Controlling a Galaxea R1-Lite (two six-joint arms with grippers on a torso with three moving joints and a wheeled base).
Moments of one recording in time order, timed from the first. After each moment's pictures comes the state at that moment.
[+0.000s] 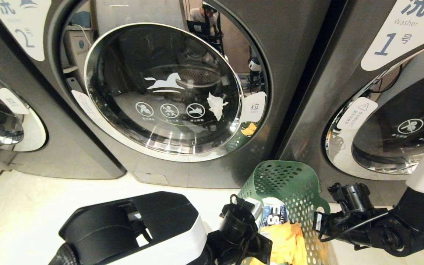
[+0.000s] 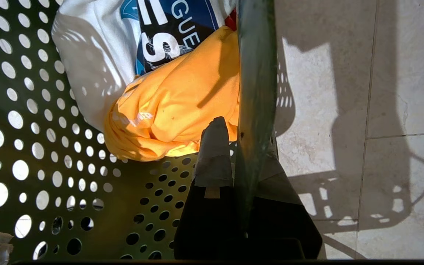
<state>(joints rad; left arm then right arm) -0.97 2.45 -1.03 -0.94 -0.10 -0.32 0.17 2.10 -0.52 -0.73 -0.01 0.50</state>
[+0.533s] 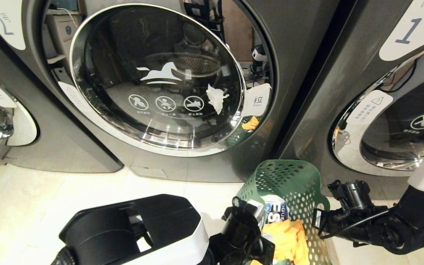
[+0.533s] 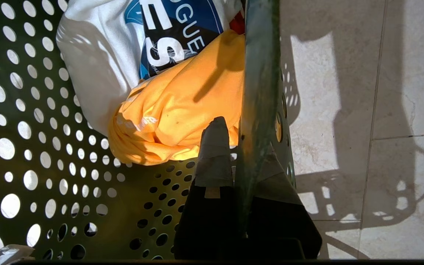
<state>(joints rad) -0.99 2.46 -1.02 -0.94 -0.08 -0.31 0.17 2.10 -0.53 -0.72 -0.01 0.50</state>
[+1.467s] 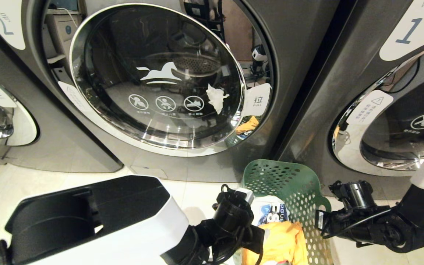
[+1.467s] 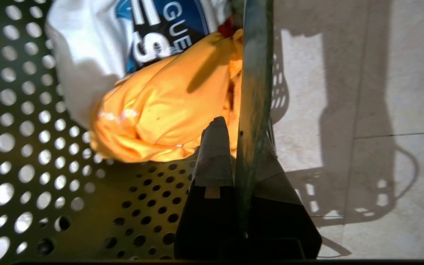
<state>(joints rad) -0.94 2.31 -1.01 -0.74 0.02 -0.33 0.12 2.10 -0.54 -0.70 -0.01 0.44</state>
